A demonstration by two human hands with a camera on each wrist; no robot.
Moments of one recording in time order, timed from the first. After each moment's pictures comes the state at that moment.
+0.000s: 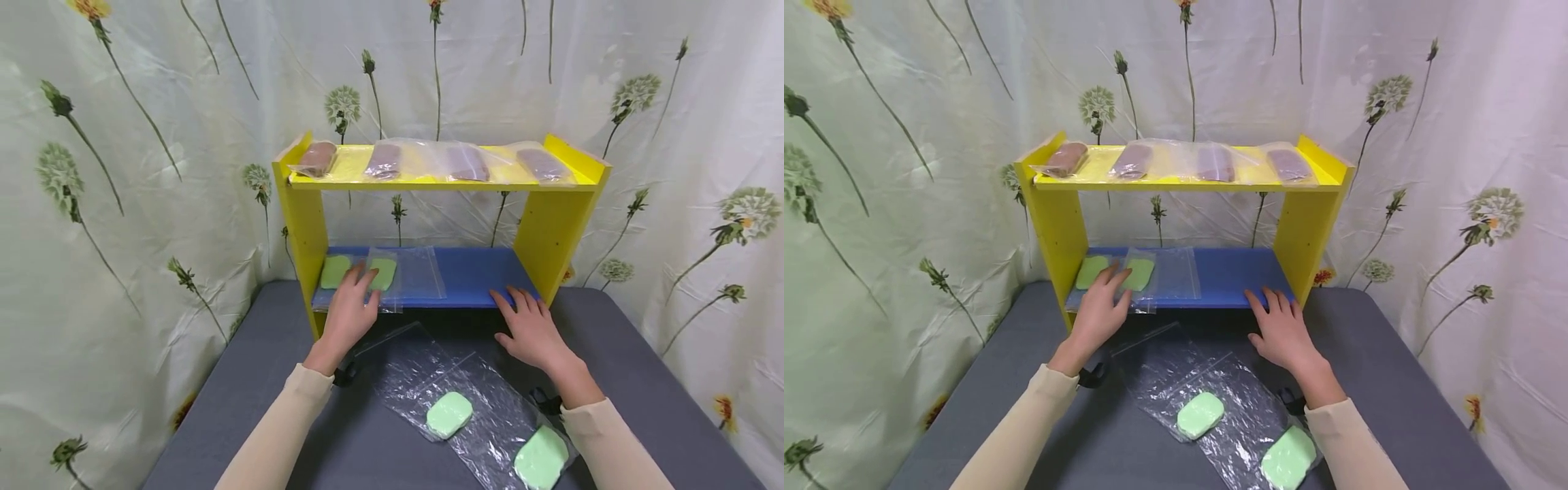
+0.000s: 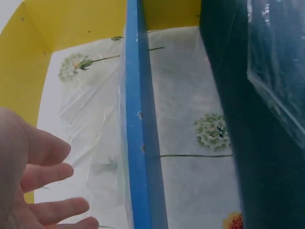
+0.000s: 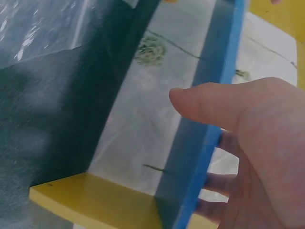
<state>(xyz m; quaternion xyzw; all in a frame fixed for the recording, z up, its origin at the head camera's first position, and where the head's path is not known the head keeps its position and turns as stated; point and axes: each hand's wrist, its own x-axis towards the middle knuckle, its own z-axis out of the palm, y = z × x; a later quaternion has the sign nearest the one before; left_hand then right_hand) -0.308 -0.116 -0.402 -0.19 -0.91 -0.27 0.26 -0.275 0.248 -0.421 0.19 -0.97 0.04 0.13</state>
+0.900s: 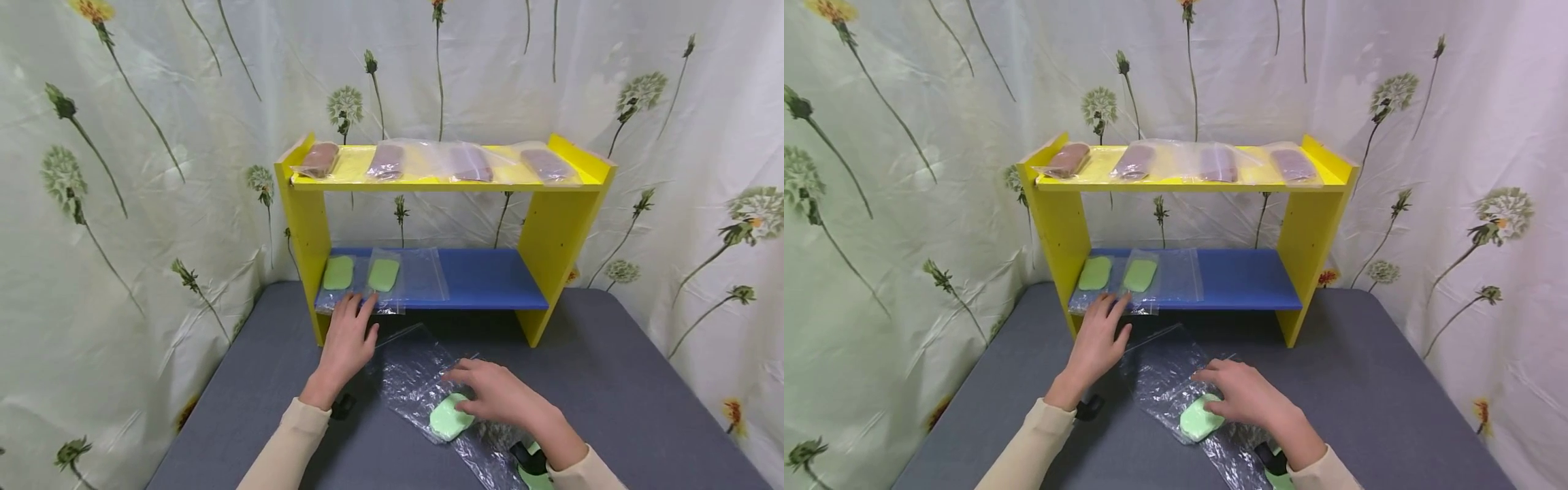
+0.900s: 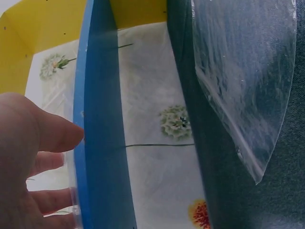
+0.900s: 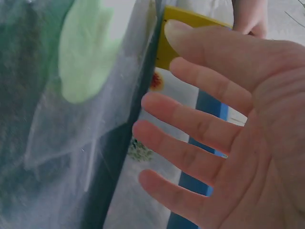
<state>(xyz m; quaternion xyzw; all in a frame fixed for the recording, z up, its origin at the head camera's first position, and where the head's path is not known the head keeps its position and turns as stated) -0.285 -0.130 -0.454 -0.22 -0.92 -0.15 0.30 -0.218 0.181 -0.452 0.37 -0.92 0.16 -0.02</state>
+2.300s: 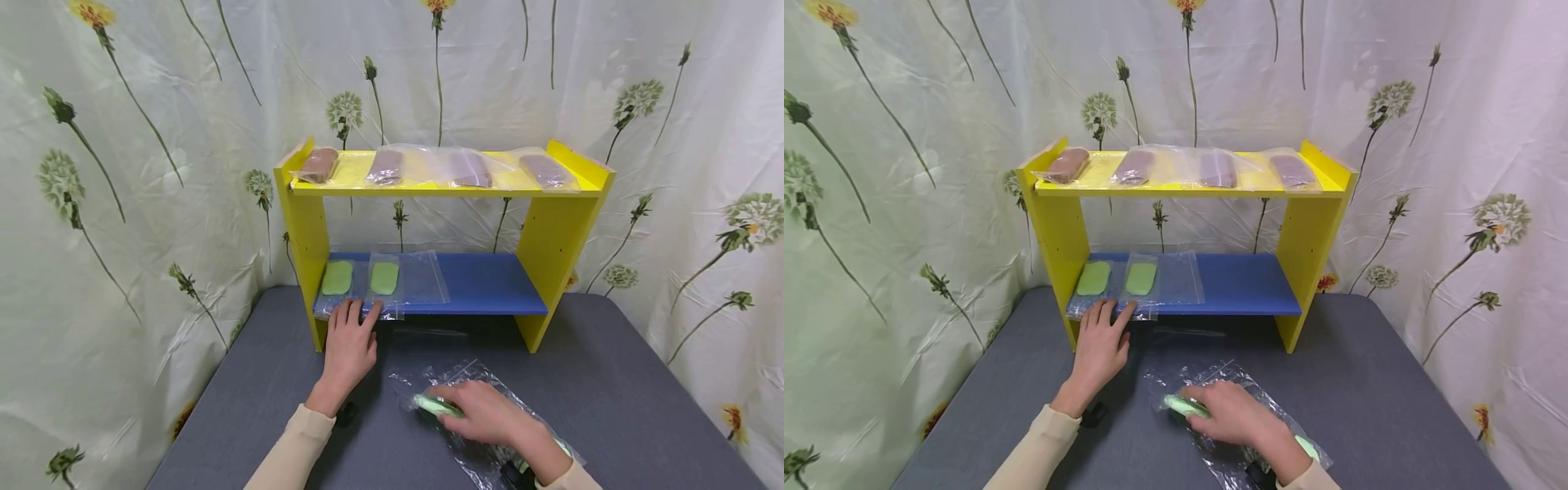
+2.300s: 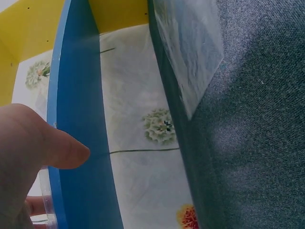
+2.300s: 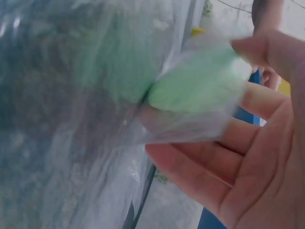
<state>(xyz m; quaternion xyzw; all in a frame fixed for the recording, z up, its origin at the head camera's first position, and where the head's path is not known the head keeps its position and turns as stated) -0.291 -0.122 -0.470 -0.18 -0.92 -0.07 0.34 -0.217 0.164 -0.481 0.38 -0.91 0.17 -0.01</state>
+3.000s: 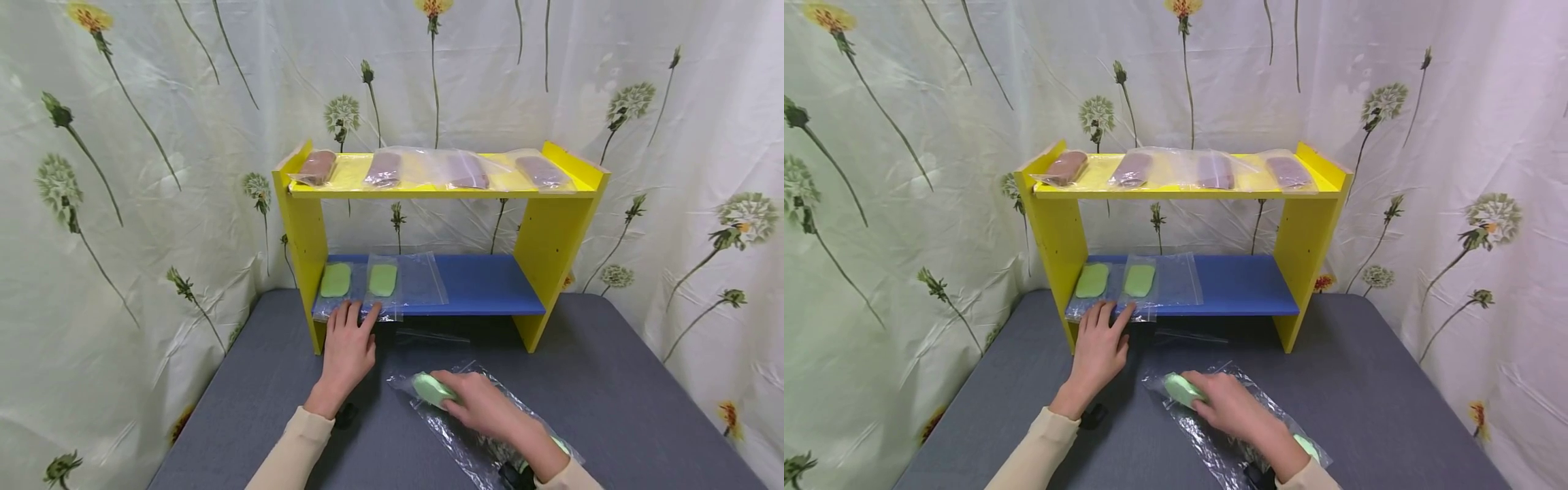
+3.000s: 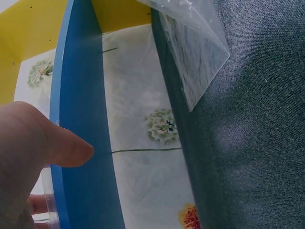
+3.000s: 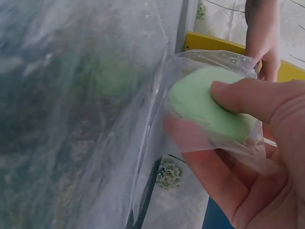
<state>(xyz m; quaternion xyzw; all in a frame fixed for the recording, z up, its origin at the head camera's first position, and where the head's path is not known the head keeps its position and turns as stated) -0.291 -0.123 -0.469 -0.18 -0.92 -0.06 0.34 -0.221 0.161 -0.481 0.35 -0.91 0.21 0.06</state>
